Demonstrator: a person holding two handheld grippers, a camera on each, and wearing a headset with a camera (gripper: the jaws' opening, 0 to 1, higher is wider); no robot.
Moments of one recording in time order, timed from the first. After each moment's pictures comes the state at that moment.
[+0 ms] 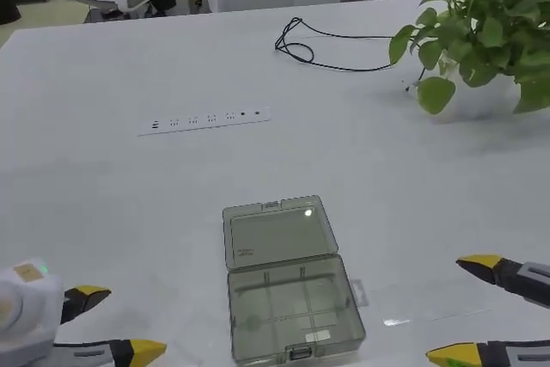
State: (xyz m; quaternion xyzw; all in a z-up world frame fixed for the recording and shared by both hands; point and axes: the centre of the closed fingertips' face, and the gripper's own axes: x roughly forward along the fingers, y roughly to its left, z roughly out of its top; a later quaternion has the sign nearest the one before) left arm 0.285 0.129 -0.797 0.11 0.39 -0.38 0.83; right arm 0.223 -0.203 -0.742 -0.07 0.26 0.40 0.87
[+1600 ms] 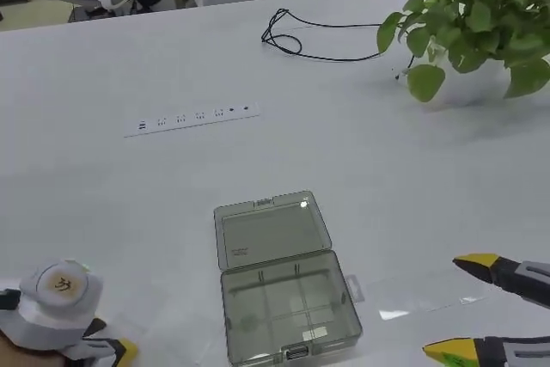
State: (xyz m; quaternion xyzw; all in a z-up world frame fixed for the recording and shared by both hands) left arm 0.295 0.164 -0.851 0.20 0.52 -0.31 0.77; right arm 0.224 -0.217 -0.756 -0.04 0.26 0.39 0.88
